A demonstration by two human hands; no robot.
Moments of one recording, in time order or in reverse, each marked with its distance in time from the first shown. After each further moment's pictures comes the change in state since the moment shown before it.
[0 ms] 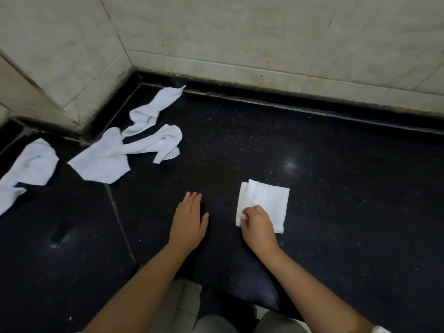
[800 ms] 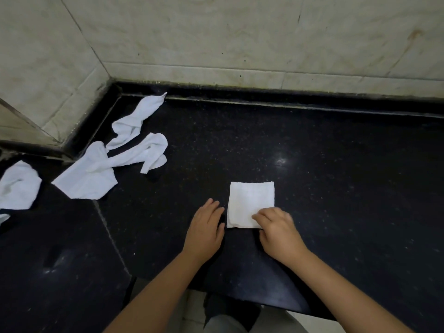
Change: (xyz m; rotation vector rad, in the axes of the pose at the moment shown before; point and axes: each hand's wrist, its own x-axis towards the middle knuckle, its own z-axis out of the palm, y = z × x) left_hand -0.001 0.030 0.018 0.056 0.088 0.388; right_hand -0.024 0.034 -0.050 -0.360 0.006 -0.332
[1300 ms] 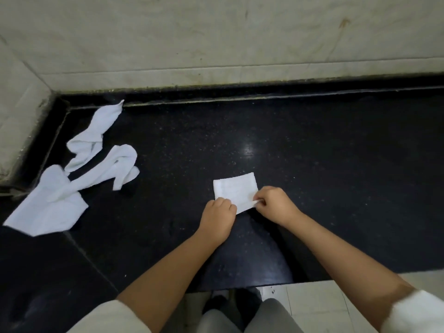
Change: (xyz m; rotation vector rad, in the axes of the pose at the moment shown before) left_hand 0.045 0.039 -0.002 0.342 -0.254 0.441; right_hand 0.017 0.007 -0.034 0.168 -0.120 0.447
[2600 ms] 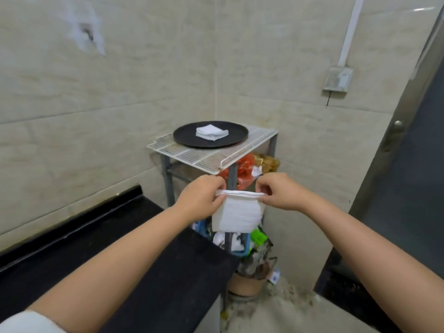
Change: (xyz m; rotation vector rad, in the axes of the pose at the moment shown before) left_hand 0.346 0.721 -0.287 -0.301 0.403 0.878; right_hand -0.436 0.539 -0.472 -0.239 0.579 0.456
